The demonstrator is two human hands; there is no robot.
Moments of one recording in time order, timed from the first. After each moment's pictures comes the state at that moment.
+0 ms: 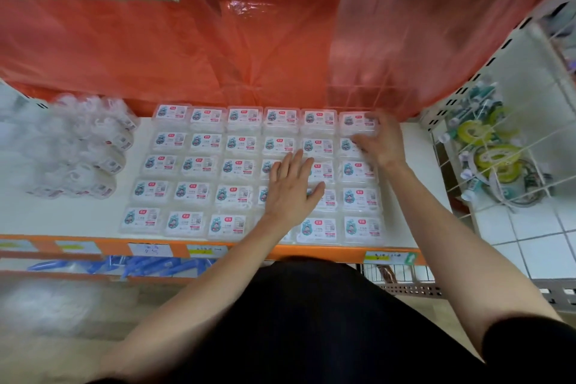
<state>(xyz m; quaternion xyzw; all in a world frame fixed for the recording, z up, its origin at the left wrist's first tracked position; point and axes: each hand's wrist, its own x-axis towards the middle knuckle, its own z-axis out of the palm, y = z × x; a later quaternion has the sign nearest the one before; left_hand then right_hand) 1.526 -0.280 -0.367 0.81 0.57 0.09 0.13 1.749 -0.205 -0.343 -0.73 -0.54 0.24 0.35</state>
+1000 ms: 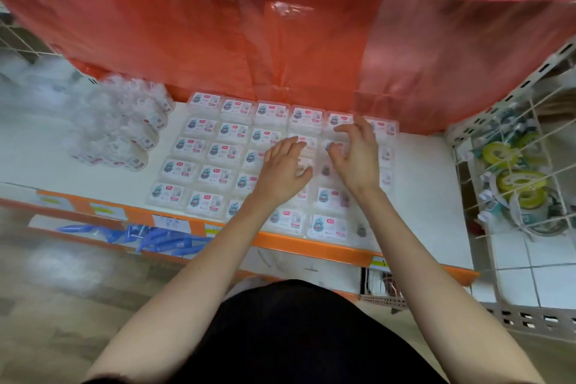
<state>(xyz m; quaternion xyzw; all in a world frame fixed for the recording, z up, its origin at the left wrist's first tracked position) 1.483 -0.266 -0.327 0.75 0.61 0.19 0.19 1.655 -0.246 -0.315 -0.64 -0.66 0.19 0.34</state>
